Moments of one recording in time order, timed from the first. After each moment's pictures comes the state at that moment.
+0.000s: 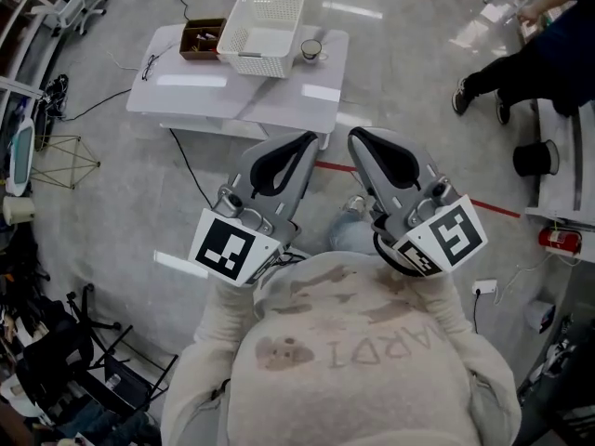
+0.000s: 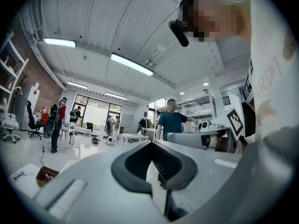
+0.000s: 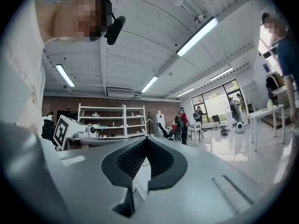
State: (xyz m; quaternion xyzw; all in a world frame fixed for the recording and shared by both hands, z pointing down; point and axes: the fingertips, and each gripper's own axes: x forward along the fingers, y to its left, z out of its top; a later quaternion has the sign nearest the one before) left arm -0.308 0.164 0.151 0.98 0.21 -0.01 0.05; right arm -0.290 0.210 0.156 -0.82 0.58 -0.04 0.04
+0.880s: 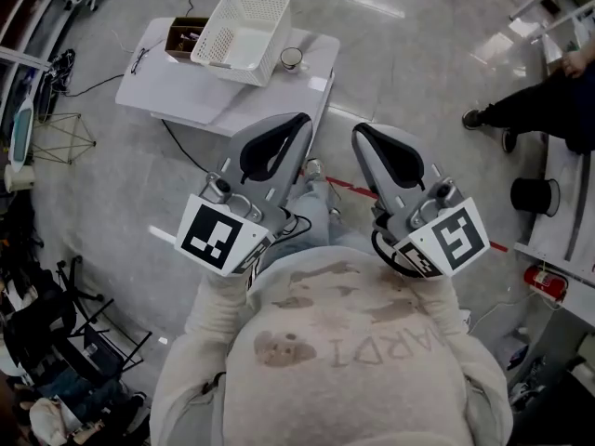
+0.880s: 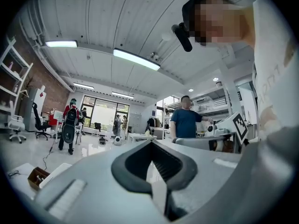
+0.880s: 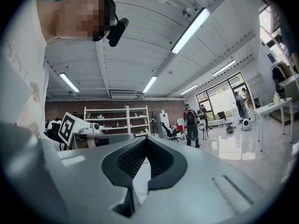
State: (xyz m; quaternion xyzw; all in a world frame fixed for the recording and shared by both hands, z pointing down) left arm -0.133 0.234 0.158 0.99 0.15 -0.01 0.05; right arm -0.117 0.294 0.174 -0.79 0.61 -0.05 0.05
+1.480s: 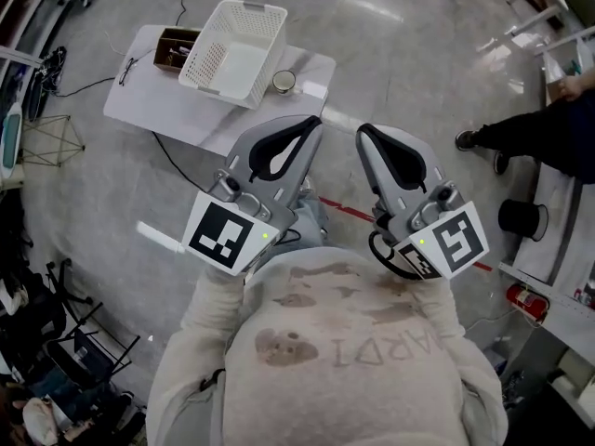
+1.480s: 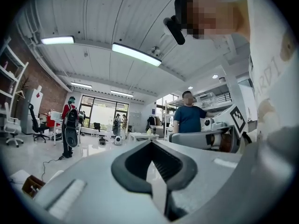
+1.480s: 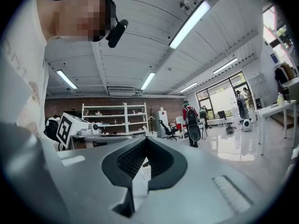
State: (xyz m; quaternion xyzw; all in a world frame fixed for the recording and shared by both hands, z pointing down) left arm -0.027 0.205 0.169 0.99 0.16 -0.01 0.03; right arm -0.009 0.256 0.179 -0.78 0.62 -0.06 0.04
